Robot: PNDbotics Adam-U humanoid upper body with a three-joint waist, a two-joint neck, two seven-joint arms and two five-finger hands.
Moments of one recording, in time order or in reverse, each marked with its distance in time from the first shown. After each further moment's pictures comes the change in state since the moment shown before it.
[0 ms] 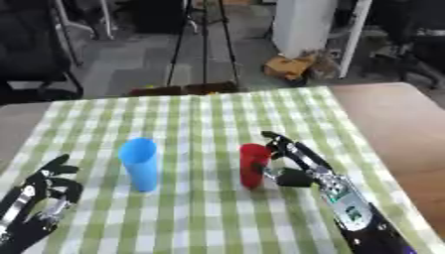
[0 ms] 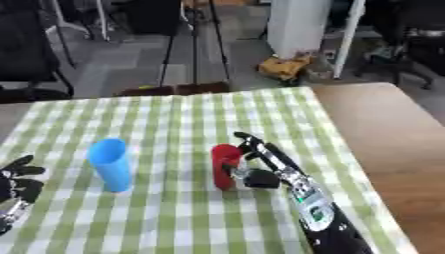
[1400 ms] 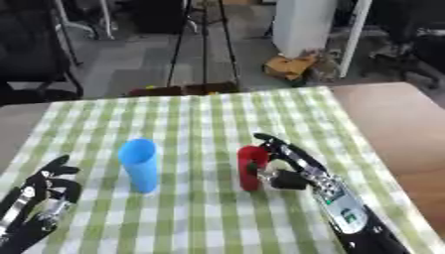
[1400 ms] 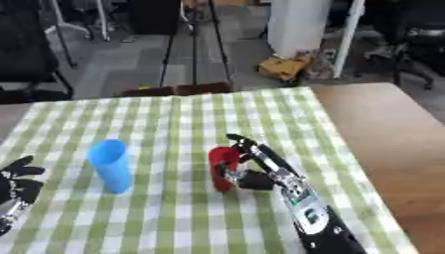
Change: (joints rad) left arm 0.000 0.000 0.000 0.000 0.002 0.000 0.000; right arm 0.015 0.009 0.034 -0.043 -0.039 -0.007 0.039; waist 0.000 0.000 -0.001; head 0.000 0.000
